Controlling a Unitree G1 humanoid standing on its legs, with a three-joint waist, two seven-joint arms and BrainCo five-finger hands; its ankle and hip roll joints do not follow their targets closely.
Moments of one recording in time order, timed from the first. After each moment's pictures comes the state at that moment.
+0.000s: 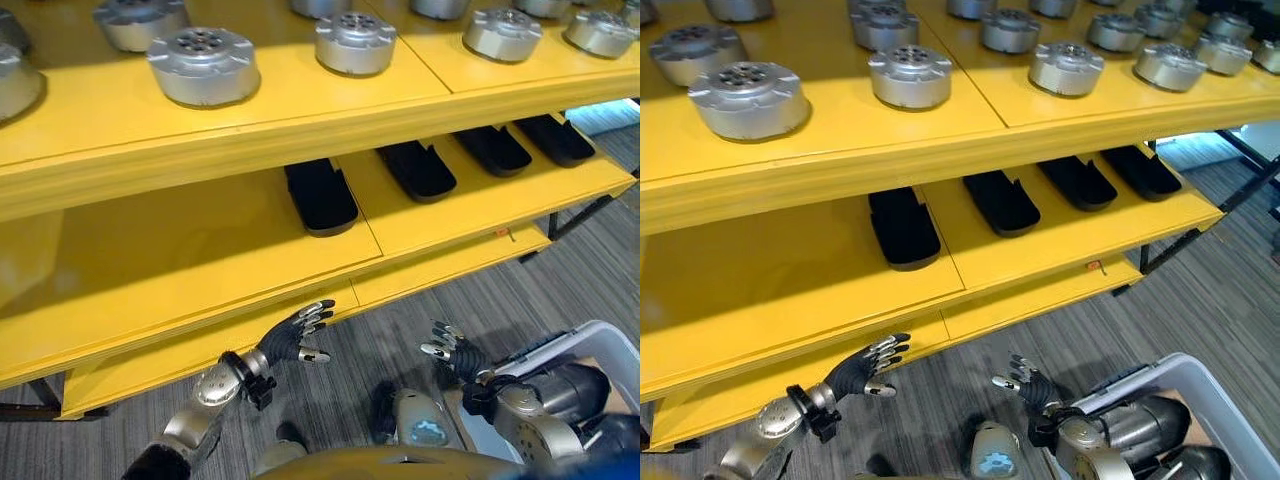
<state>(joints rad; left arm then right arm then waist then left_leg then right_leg) 0.10 0.57 -0.45 0.19 -0.38 -0.22 -0.37 0.20 -0.43 0.28 0.19 0.55 0.23 -0.10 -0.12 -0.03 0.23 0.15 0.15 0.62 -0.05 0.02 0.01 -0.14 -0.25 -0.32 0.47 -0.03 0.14</state>
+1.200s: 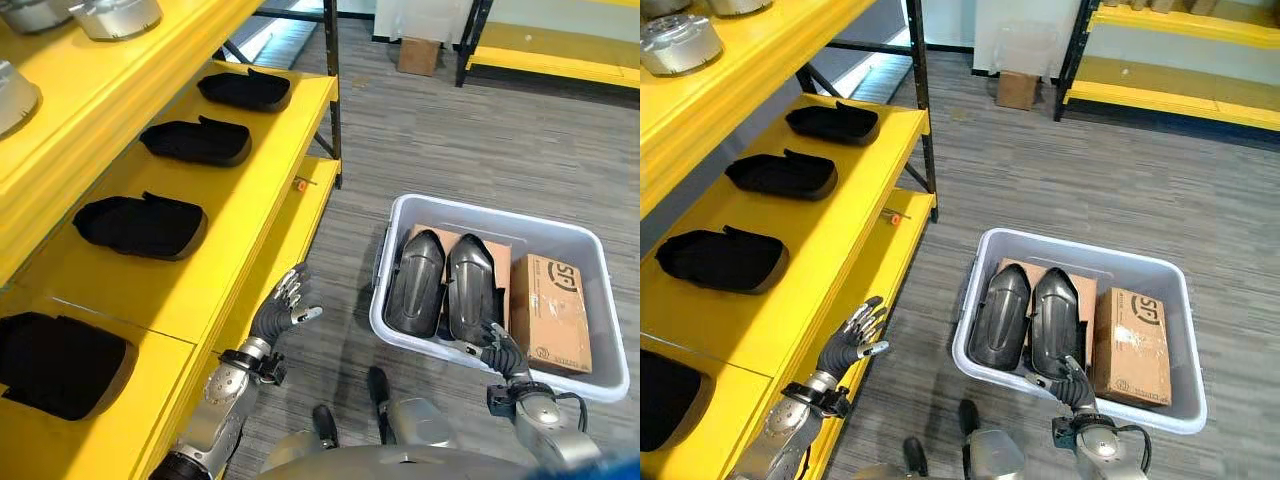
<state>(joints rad) 0.20 0.43 -0.35 0.10 -0.49 -0.27 -0.08 0.31 -0.45 0.22 0.09 0.39 0.17 -0.27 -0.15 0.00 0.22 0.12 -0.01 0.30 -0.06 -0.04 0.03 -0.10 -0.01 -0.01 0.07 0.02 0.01</state>
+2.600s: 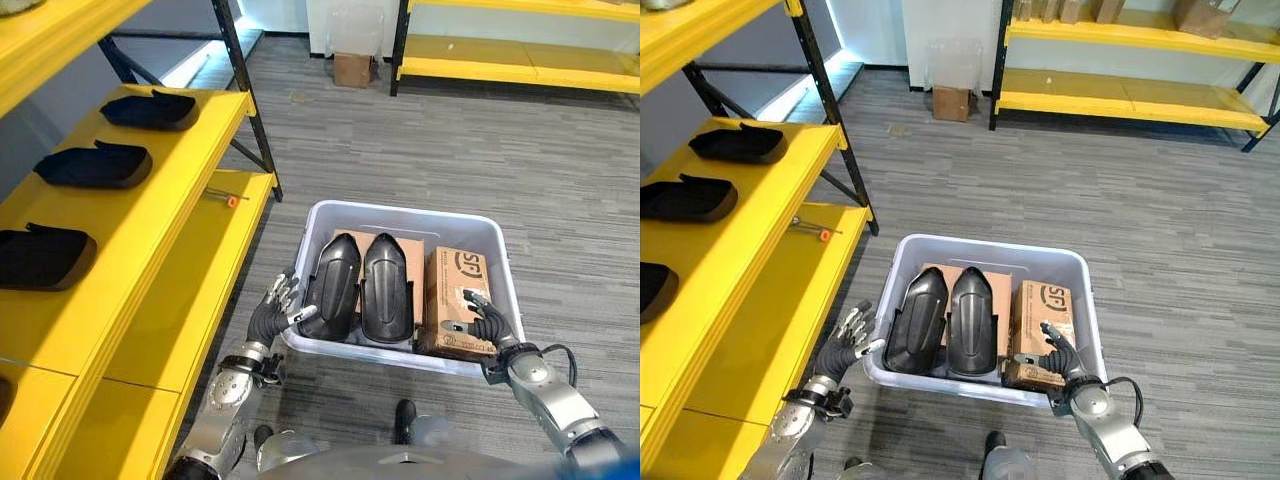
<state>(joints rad) 0.15 0.38 -0.30 0.20 -0.46 -0.29 0.01 0.03 -0.51 0.32 0.23 0.29 0.20 -0.18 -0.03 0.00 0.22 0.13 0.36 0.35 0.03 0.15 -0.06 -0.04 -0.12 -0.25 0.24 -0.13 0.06</state>
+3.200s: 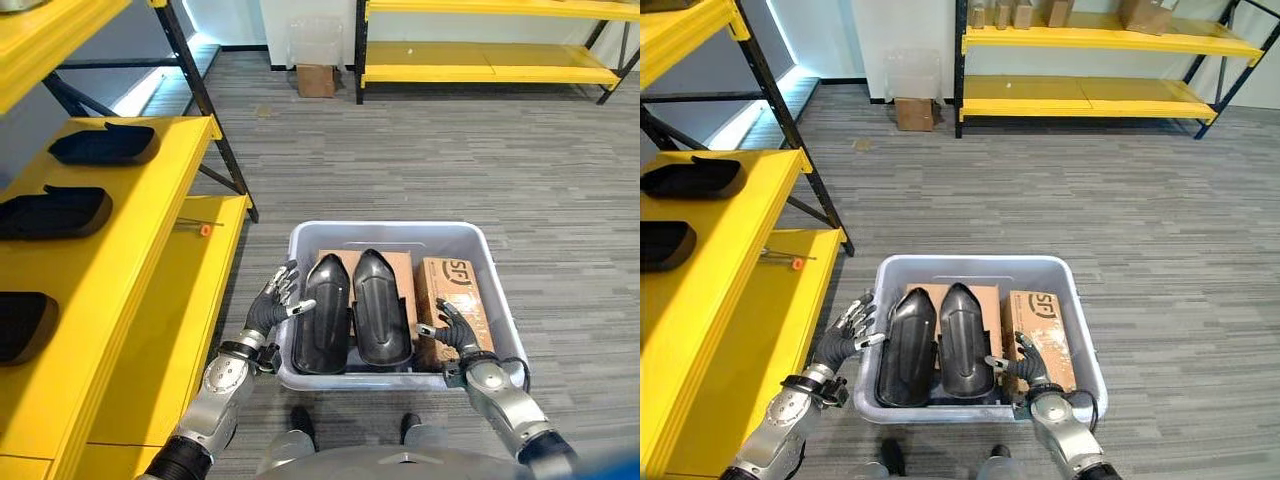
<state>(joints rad) 0.11 0.42 -0.33 0.21 -0.48 -0.27 -0.04 0.03 -0.31 0.37 0.29 0.29 0.17 -0.27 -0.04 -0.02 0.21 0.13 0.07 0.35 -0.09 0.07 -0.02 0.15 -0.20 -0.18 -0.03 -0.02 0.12</state>
